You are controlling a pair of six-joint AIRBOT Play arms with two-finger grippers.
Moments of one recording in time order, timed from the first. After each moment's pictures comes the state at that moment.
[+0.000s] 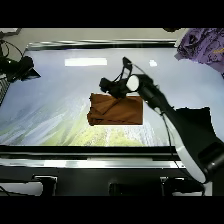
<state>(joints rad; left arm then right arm) 0.15 -1.59 1.98 1.17 -1.55 -1.74 0.49 -1.62 1.61 -1.14 0.83 2.06</state>
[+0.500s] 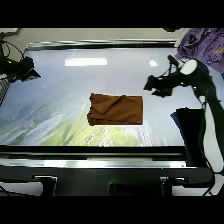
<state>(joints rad) 0.15 -1.59 1.98 1.17 -1.55 -1.73 0.01 -1.58 1.58 -1.11 1.26 1.72</state>
